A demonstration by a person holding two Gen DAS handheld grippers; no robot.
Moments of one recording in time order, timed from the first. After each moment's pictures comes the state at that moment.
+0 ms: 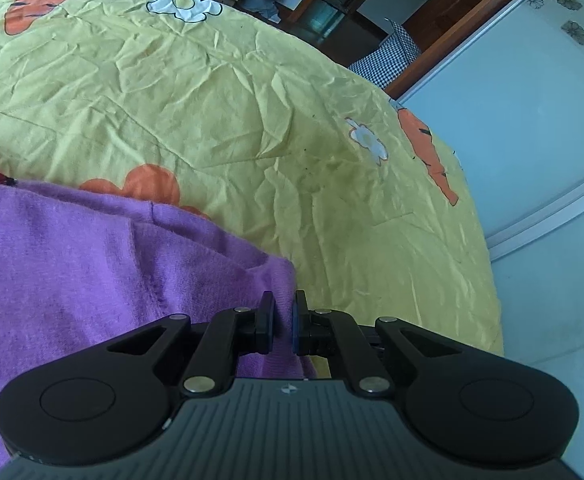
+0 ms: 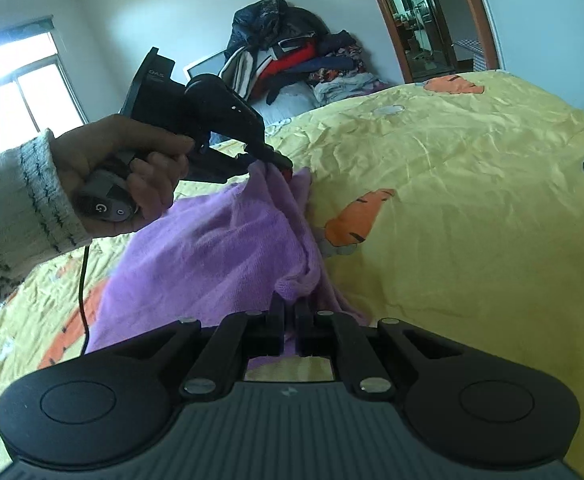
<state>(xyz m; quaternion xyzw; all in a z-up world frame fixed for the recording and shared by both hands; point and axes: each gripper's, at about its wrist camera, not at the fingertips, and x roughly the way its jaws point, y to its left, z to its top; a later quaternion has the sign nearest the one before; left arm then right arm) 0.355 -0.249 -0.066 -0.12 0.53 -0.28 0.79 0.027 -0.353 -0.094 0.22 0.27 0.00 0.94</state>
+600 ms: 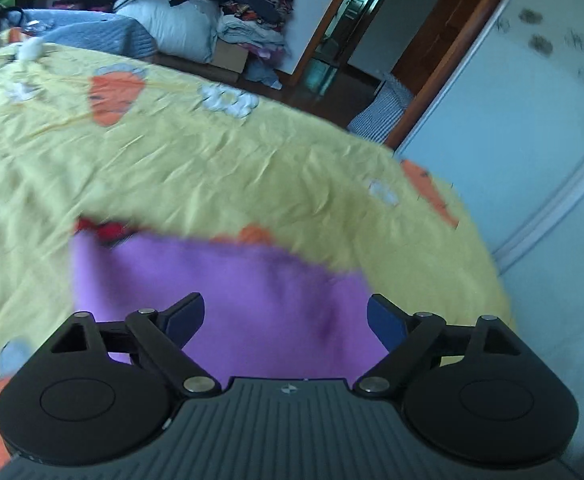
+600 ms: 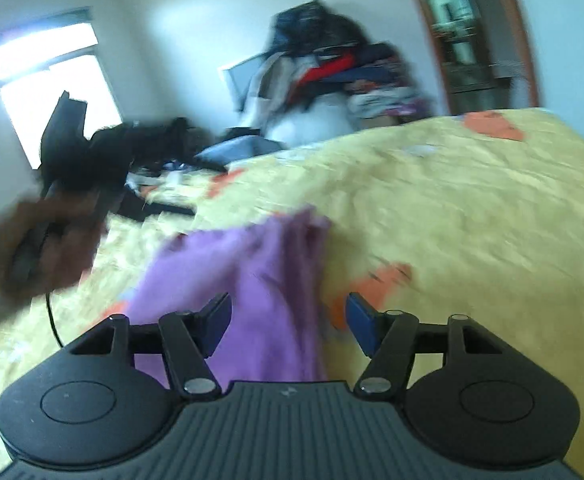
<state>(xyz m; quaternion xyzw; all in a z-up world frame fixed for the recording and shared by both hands) 0.296 -0.138 -0.005 -0.07 0.44 -0.28 0.85 0.088 -0.389 -0.058 0.19 0.25 0.09 0.94</state>
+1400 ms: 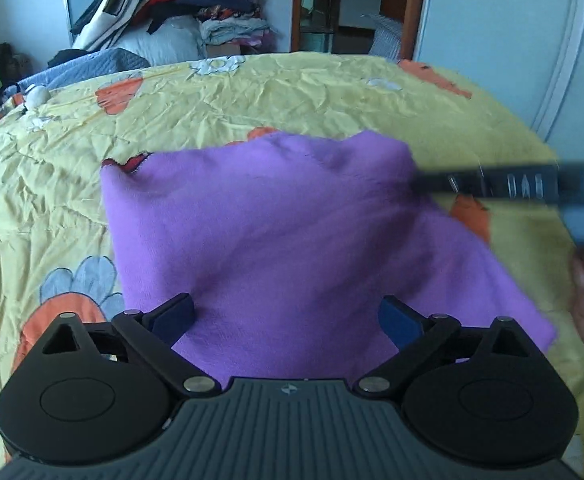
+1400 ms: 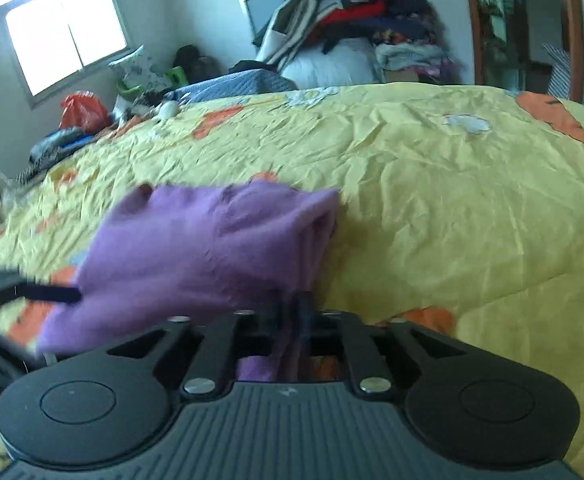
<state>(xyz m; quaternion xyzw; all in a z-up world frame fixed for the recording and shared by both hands) 0.197 -0.153 -0.054 0.11 0.40 -0.25 0.87 0.183 -0.391 -0.076 0.14 0.34 0.08 0.93</state>
